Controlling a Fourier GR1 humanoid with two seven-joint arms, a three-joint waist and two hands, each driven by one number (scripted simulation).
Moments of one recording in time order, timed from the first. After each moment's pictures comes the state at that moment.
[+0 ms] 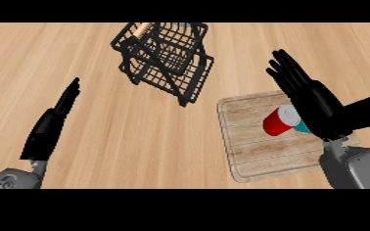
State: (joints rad) left arm -0.10 0.56 -0.28 -1.37 0.16 0.22 -0.19; right arm -0.24 -0.41 0.19 -1.64 -0.46 0.02 0.15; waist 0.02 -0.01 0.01
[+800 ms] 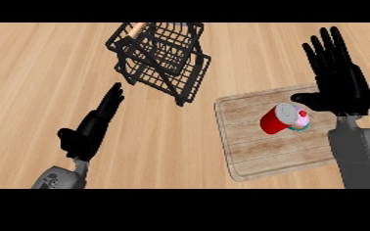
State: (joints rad) left arm -0.12 0.34 -0.33 -1.39 0.27 0.12 -0.13; right arm -0.34 -0.32 -0.09 -1.39 -0.60 0.04 -0.04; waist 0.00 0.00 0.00
